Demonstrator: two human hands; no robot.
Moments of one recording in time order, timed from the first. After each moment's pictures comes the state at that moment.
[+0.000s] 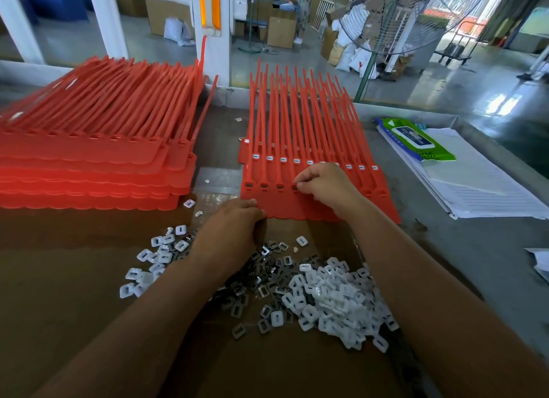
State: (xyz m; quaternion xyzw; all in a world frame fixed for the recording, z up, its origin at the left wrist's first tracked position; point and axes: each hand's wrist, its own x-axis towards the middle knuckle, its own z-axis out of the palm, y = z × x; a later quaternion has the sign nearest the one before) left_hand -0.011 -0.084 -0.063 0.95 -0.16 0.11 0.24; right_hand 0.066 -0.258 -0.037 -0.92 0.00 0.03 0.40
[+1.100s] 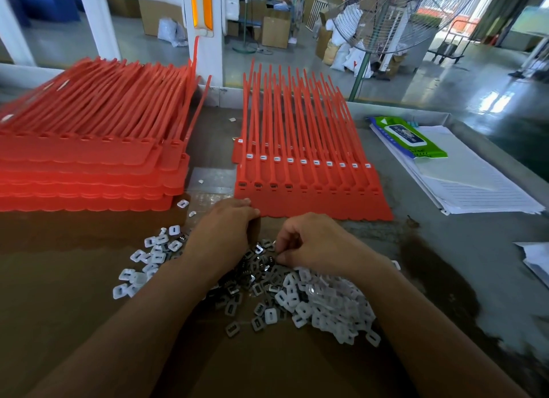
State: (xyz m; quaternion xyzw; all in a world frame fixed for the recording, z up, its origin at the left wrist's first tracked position) left_hand -0.005 -0.084 -0.070 0.96 -0.14 0.08 0.23; right_hand -0.026 -0.245 -0.025 -0.93 -0.18 0.14 0.27
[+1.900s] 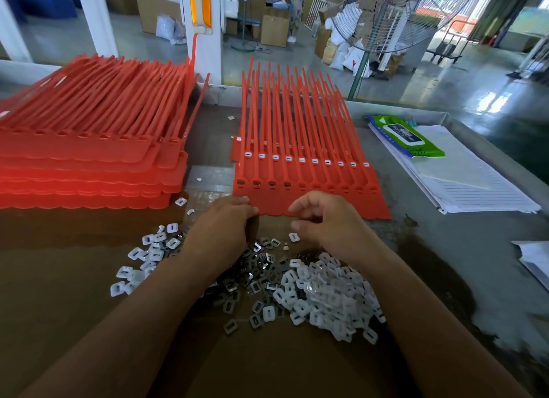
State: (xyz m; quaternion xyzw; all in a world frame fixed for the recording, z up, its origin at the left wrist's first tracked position) left_hand -0.006 -0.083 -0.069 0.96 -0.13 0.07 0.23; right_hand -0.025 -0.262 -0.031 -0.90 -0.10 0.02 0.42
